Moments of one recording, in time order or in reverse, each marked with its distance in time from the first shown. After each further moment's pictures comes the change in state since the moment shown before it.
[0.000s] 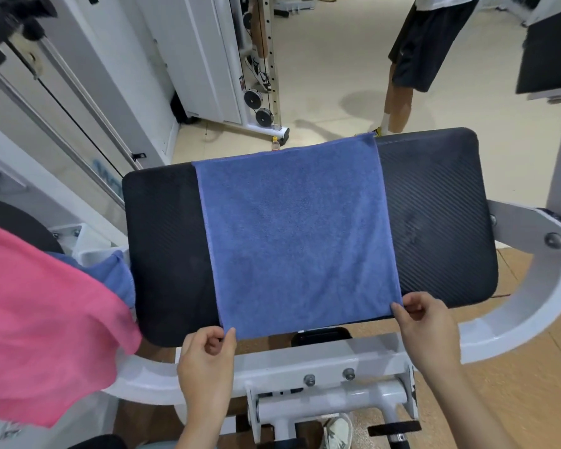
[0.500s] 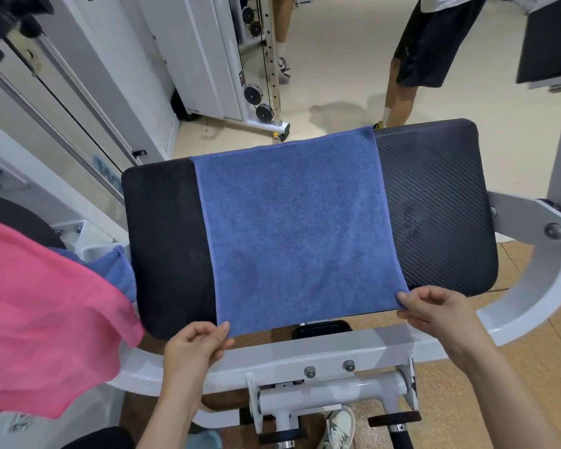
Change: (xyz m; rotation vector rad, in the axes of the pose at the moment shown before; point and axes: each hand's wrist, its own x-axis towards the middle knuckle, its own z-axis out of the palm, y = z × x) left_hand 0.023 -0.004 -0.022 -0.428 -0.282 -0.337; right_hand 0.008 -0.014 -0.043 0.550 -0.369 0.298
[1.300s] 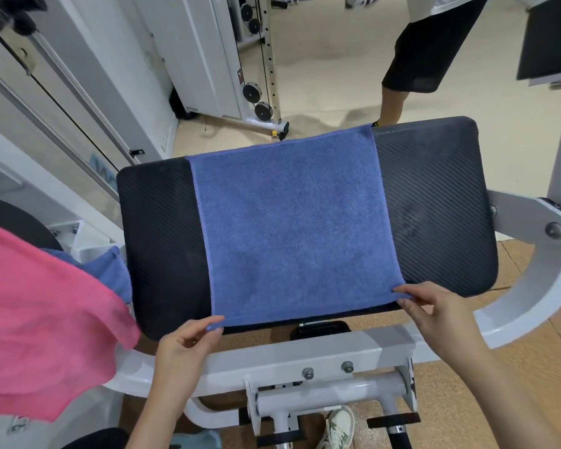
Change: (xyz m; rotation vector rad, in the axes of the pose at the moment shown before) left_hand 0.000 0.003 -0.009 0.261 -0.124 0.347; right_hand 0.005 0.012 -0.005 -0.718 0.067 -0.556
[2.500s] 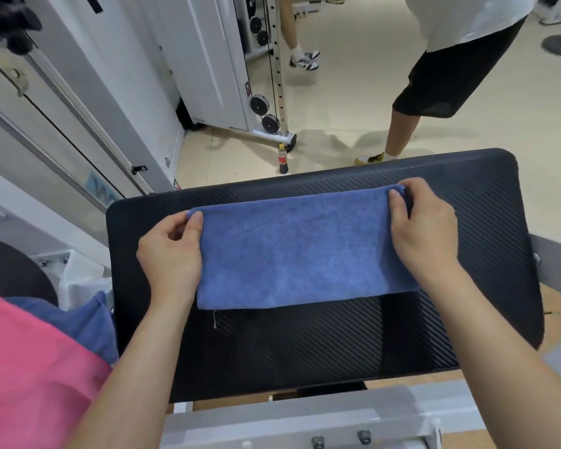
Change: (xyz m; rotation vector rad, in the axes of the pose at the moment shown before) left_hand 0.153 0.130 0.030 -0.007 0.440 0.273; right_hand 0.174 -0.098 -0.007 0.010 0.352 -0.042
